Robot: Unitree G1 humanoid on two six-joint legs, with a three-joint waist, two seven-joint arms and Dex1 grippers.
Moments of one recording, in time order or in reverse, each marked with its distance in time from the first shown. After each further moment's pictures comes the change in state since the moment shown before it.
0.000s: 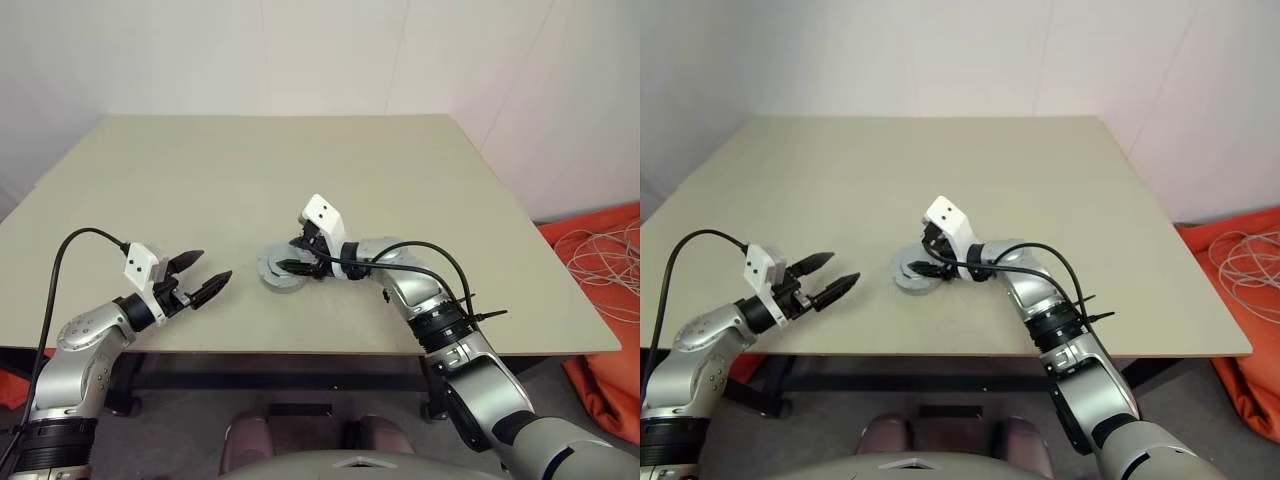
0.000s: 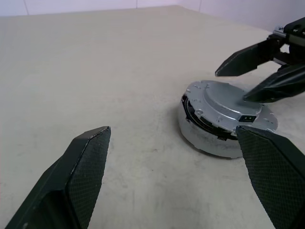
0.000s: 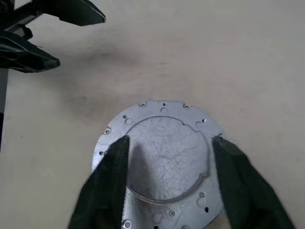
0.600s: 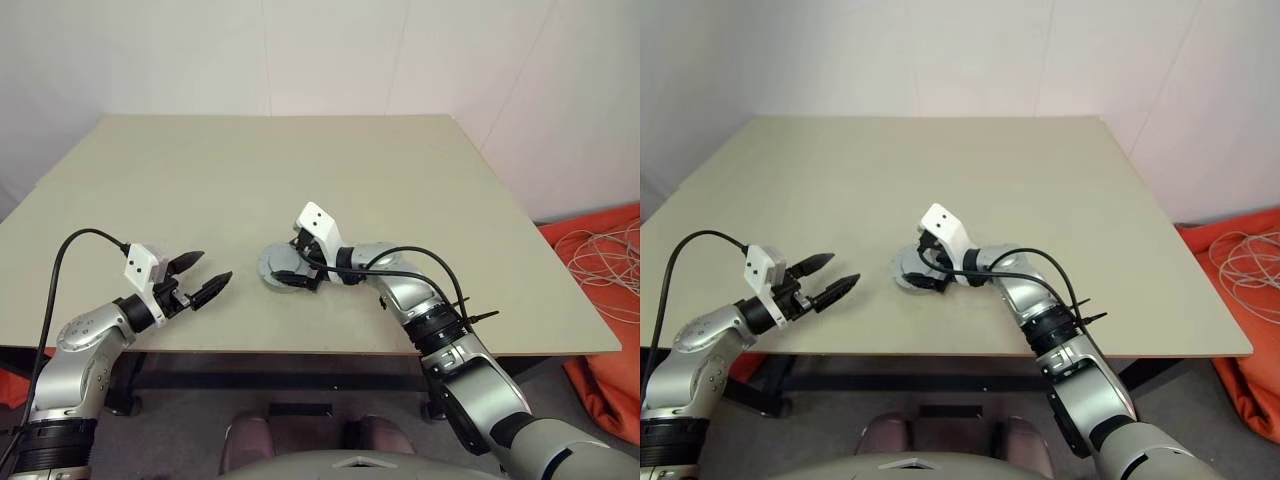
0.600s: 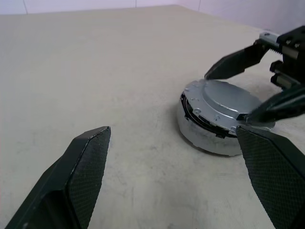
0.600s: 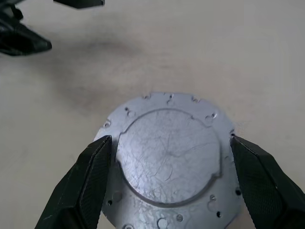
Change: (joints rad) left arm 0.003 0.000 0.000 0.000 -0.003 0.002 -0.003; right arm 0.006 0.018 0.038 0.081 -0.041 -0.078 -0.018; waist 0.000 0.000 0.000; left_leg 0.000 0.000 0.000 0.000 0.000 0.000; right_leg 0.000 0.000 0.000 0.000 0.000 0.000
